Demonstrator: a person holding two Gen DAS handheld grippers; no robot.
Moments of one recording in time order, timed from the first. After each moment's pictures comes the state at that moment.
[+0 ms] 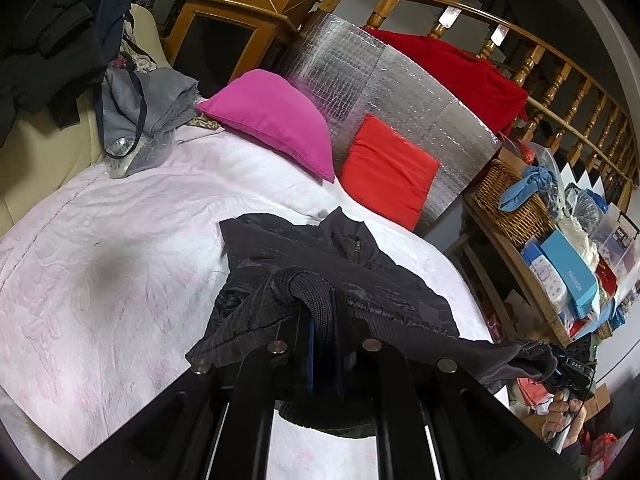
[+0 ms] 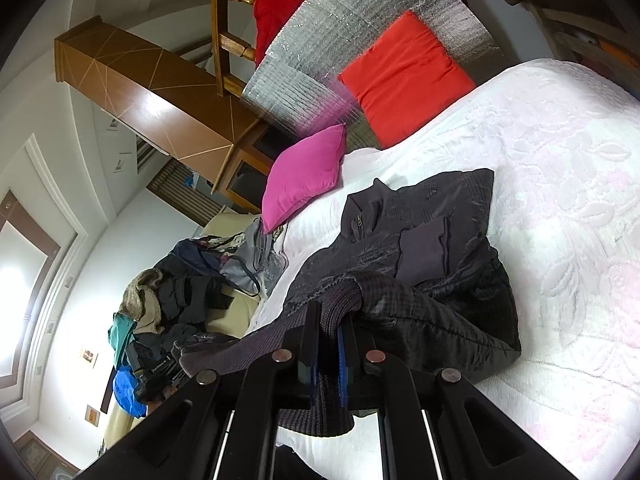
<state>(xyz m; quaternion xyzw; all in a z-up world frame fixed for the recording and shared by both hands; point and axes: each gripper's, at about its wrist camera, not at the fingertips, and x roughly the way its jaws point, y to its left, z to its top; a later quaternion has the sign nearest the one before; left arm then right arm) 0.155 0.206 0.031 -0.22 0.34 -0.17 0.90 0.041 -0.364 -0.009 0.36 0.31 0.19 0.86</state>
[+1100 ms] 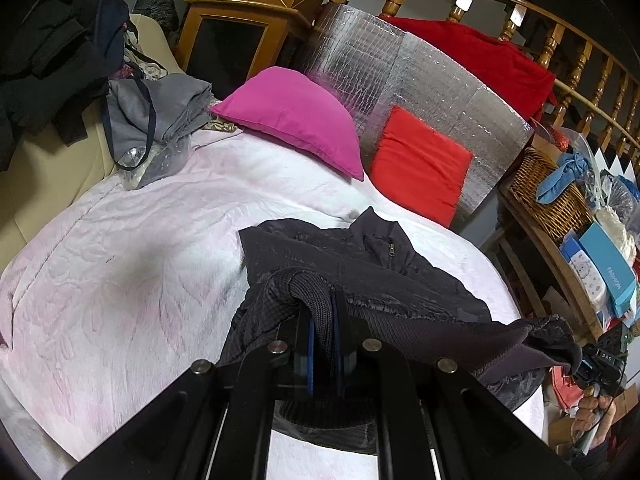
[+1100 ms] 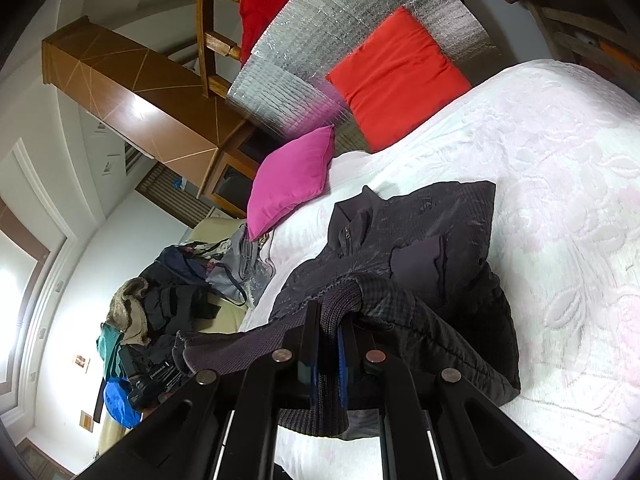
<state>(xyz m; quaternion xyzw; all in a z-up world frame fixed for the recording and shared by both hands) 0.192 0.182 0.025 -0.17 0.36 -0.11 0.91 0.078 -0.363 -0.013 0.36 0.32 0.17 0.86</state>
